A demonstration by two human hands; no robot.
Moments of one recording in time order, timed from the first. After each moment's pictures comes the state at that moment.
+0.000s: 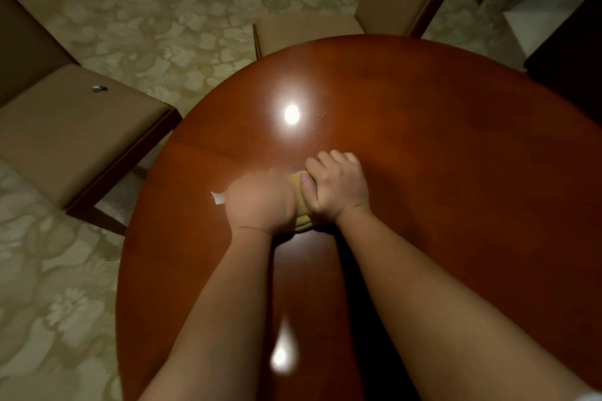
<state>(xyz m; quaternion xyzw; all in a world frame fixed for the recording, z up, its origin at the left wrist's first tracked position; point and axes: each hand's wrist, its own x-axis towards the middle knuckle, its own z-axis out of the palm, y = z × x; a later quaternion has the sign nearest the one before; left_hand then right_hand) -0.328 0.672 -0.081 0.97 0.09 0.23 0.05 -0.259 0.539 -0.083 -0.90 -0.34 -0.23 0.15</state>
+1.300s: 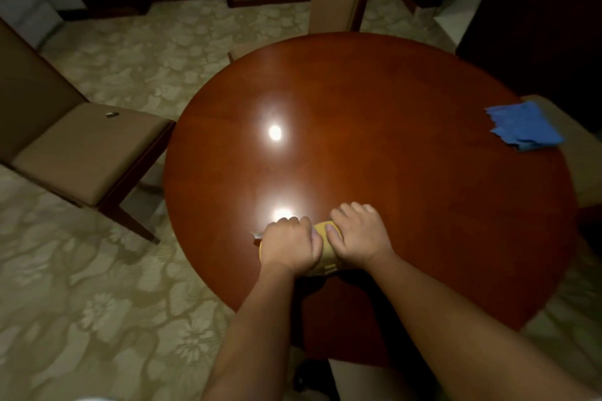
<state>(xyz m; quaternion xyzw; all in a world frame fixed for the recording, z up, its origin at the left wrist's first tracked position) -0.571 0.551 -0.052 0.99 -0.04 0.08 0.03 -0.536 0.401 -0.067 -0.95 -0.26 -0.12 0.10</state>
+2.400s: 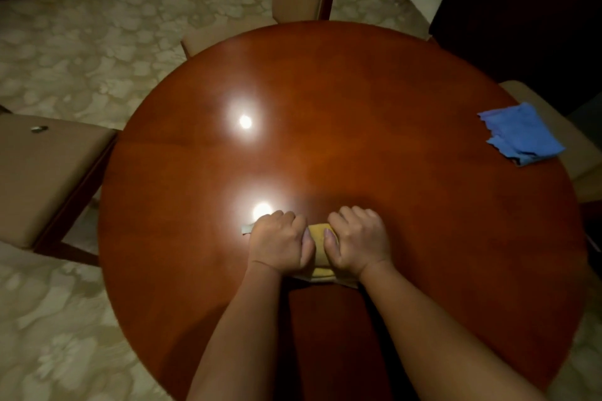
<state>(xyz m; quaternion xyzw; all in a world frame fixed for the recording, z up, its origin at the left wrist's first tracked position) -0.454 0.557 -0.070 0.96 -0.20 0.13 0.13 -0.454 0.393 -0.076 -0.96 -0.20 -0.17 0.12</state>
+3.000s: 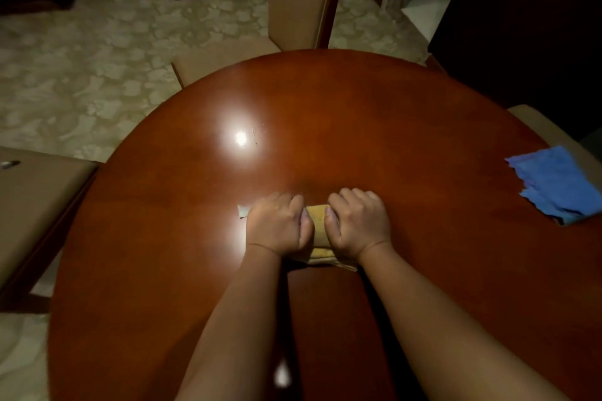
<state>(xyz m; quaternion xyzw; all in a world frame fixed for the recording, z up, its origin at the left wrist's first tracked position) -0.303 0.566 -0.074 0.95 -0.19 0.19 0.13 -0.305 0.403 -0.073 -0.96 -0.19 -0.18 0.12</state>
